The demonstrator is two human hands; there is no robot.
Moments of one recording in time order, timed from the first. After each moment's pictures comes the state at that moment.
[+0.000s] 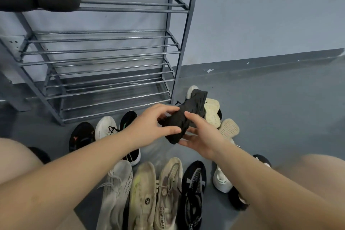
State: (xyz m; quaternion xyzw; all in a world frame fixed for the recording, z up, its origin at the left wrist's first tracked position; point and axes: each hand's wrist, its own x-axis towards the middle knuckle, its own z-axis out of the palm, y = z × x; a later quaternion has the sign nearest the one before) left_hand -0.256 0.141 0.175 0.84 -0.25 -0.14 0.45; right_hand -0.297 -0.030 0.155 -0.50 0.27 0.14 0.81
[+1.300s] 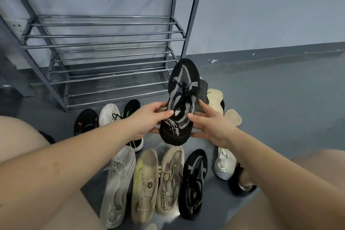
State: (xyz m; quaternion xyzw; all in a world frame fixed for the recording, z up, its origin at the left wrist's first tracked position) left_hand -0.261 0.144 0.148 0.69 -0.01 -0.34 0.64; right_hand -0.311 -0.047 0.155 -0.62 0.14 0.18 0.75
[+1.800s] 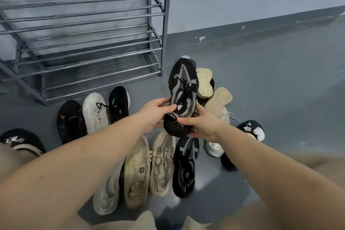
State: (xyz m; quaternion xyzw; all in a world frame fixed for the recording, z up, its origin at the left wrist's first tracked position) left_hand -0.273 0.076 0.105 0.67 0.05 -0.37 0.64; right_hand -0.329 -0.082 0.084 -0.61 0.25 0.22 0.72
